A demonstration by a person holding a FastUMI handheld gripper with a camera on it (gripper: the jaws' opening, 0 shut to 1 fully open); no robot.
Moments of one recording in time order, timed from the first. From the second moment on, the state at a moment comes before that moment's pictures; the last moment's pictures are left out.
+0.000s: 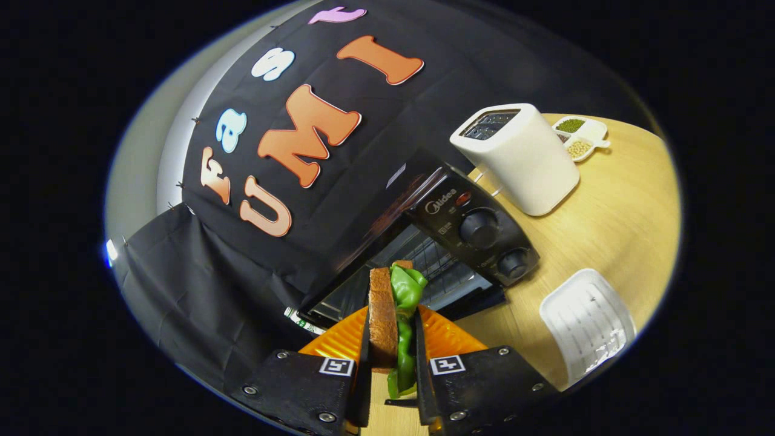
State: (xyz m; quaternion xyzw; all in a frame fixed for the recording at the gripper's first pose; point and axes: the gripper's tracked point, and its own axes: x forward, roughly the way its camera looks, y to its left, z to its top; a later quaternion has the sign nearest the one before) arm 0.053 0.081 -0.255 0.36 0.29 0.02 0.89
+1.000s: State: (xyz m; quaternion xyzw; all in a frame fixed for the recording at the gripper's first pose) arm 0.134 0.116 -0.306 0.43 0.23 -0.01 0.87
